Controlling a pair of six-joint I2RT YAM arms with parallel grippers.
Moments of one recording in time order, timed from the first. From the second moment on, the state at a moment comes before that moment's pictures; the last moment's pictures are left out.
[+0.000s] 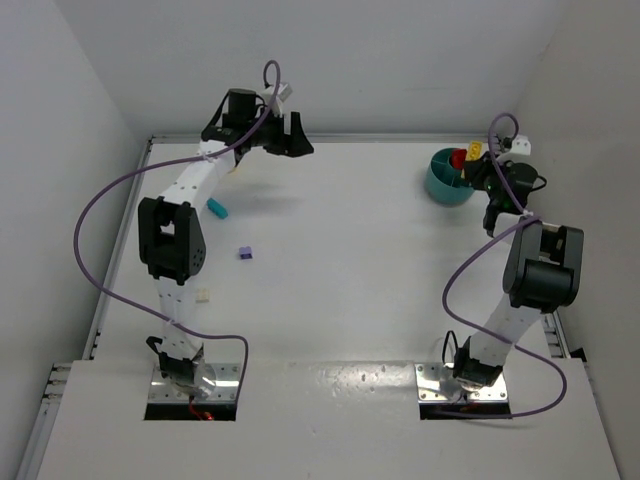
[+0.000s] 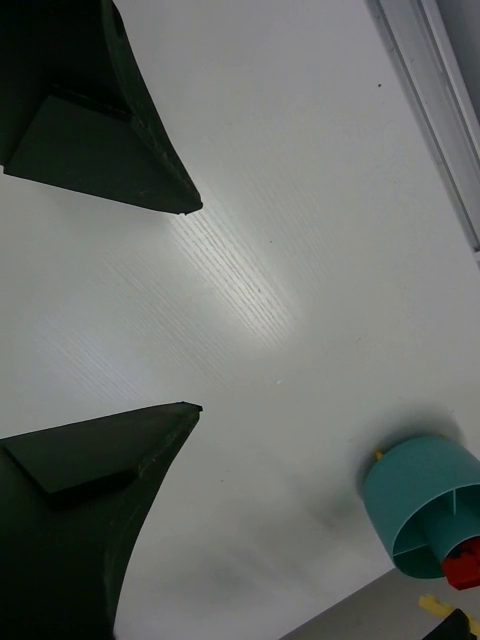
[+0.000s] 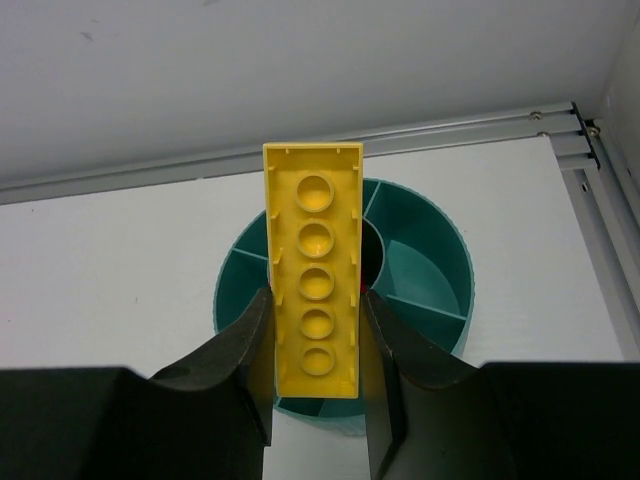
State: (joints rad) left arm -0.22 2.08 1.92 -0.35 0.59 -0.14; right arm -0.30 1.82 0.92 0.76 -0.35 0.18
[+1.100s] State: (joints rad) left arm -0.23 2.07 1.86 -0.35 0.55 -0.09; right arm -0.33 1.93 0.90 0.89 -0.42 0.17
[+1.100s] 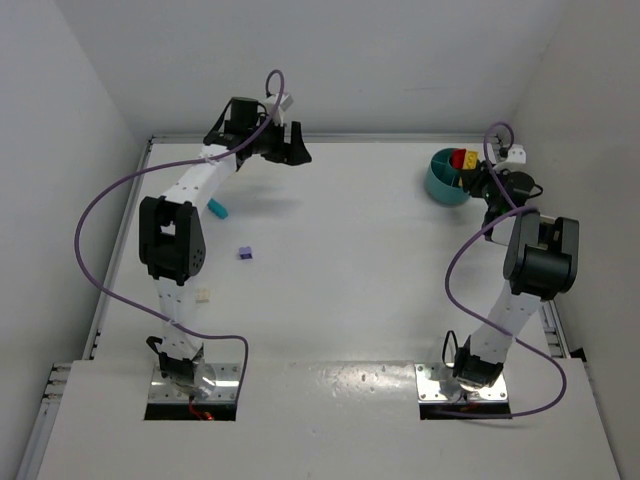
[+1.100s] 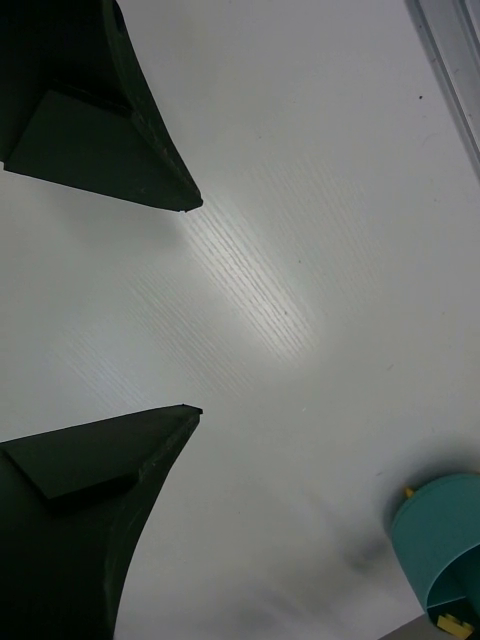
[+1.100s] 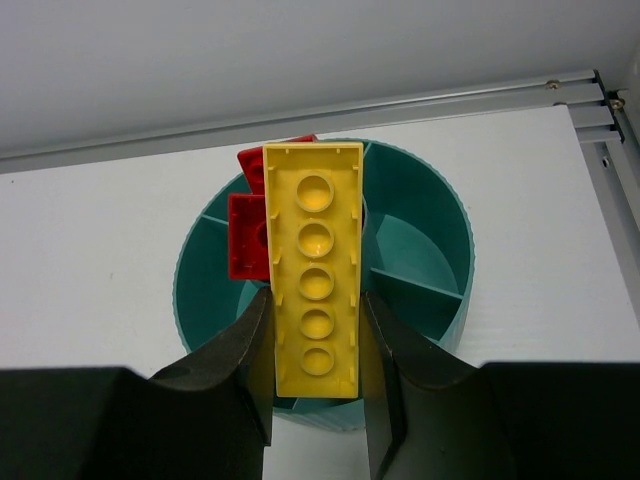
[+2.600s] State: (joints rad) left arm -0.23 2.04 1.81 -0.36 0.51 -0.08; right arm -0.36 1.83 0.82 0.92 -0.48 0.13
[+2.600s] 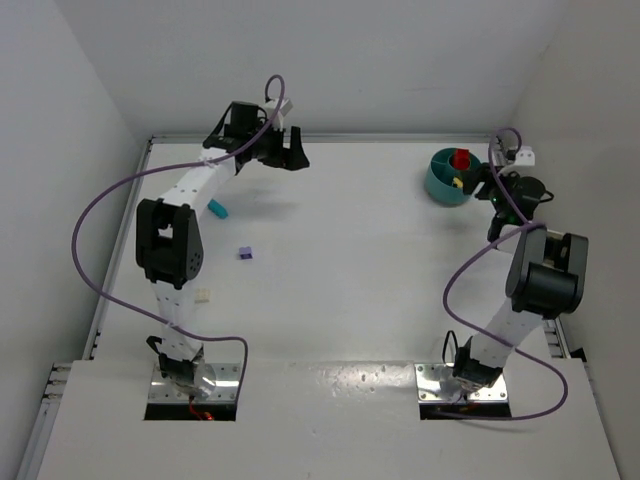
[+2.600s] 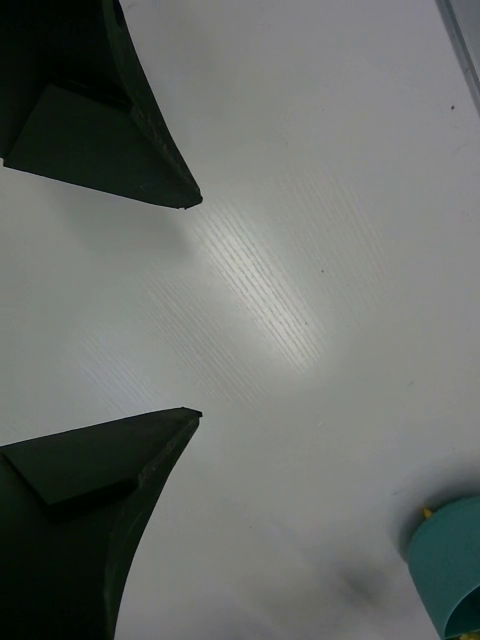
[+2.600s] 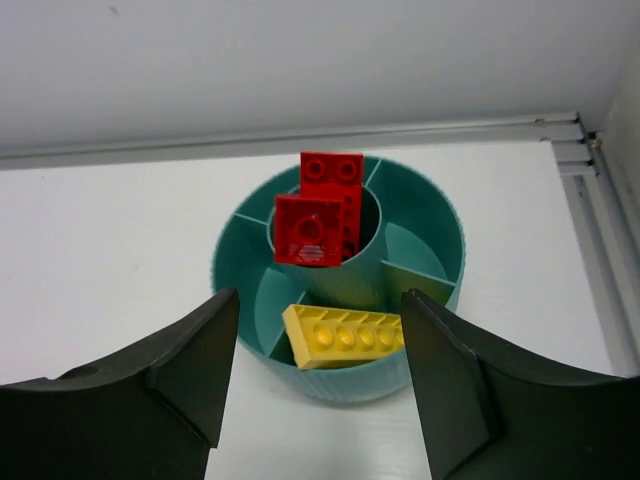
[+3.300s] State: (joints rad) left arm 0.03 2.34 2.32 -0.79 0.19 0.43; right arm -0.33 1.57 1.16 -0.07 -0.68 -0.09
